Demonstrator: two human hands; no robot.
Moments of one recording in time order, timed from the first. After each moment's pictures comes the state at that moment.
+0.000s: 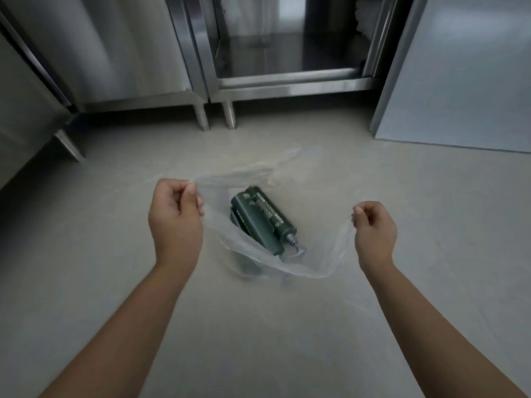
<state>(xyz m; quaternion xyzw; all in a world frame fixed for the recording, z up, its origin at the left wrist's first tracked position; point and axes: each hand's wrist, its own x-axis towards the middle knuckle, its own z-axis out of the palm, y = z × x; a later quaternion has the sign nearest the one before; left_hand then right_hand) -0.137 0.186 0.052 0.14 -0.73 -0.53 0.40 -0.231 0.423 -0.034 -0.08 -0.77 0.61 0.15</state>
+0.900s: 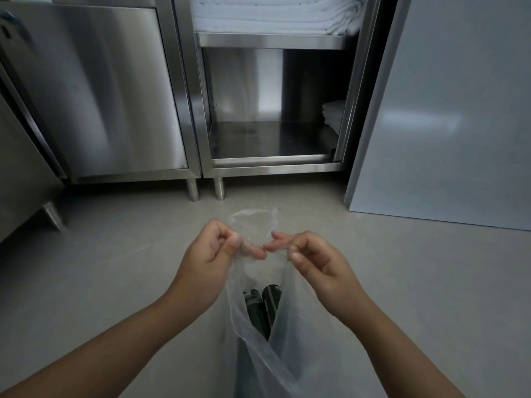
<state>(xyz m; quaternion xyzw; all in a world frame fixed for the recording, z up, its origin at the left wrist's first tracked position) -0.149 0.185 0.130 -0.08 -0.77 -0.61 0.18 -0.193 0.365 0.108 0.35 -0.68 0.64 -0.02</state>
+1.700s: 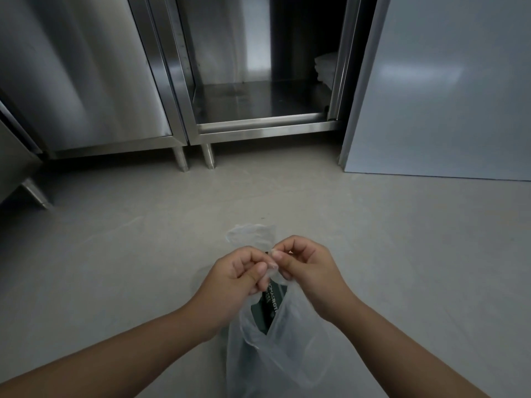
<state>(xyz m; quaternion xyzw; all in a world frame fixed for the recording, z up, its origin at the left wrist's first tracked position) -0.125 0.222 0.069 -0.01 -0.74 -0.68 -0.03 -0.170 0.363 0.052 0.15 -0.63 0.75 -0.12</state>
